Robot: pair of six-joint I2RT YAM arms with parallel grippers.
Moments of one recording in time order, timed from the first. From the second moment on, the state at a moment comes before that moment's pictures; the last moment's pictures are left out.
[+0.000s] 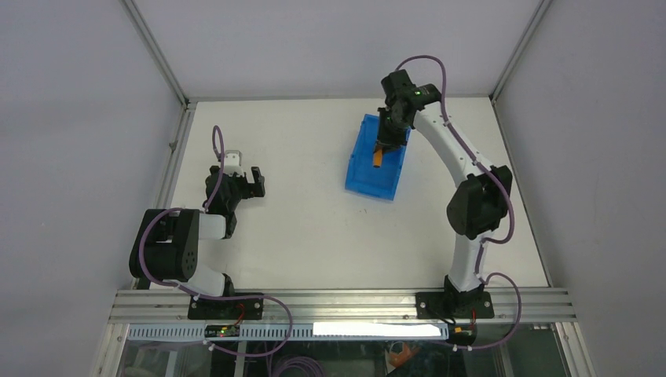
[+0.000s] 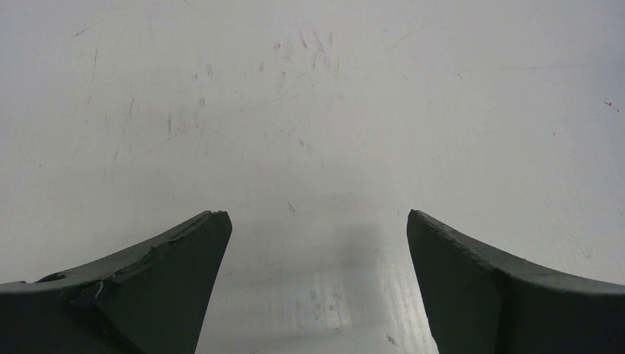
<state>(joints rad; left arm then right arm) -0.02 1.51 0.36 0.83 0.02 -0.05 0.39 1.90 1.94 -1.20 -0.07 0.49</state>
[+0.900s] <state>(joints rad) -0.02 1.51 0.36 0.83 0.02 -0.05 0.47 2.15 1.83 -0.96 0.19 0.60</state>
